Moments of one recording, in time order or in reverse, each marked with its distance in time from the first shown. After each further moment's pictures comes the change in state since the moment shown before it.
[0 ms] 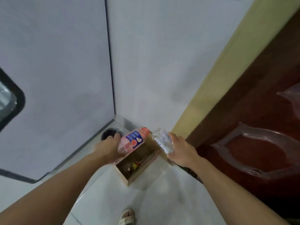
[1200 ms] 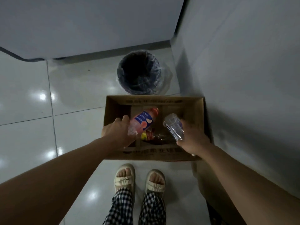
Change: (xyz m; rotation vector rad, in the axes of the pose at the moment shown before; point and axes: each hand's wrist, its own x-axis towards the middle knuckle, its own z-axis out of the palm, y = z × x) left_hand 0.292 -0.029 0.390 -0.399 -0.189 -0.797; right_hand 0.461 0.123 0.336 -0.292 -0.583 -0.458
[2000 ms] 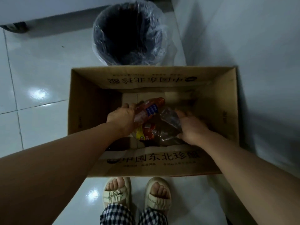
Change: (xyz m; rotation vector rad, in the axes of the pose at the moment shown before) left_hand 0.132 -0.004 0.118 0.098 0.017 0.162; right_hand 0.120 0.029 0.094 -0.088 -0.081 0.027
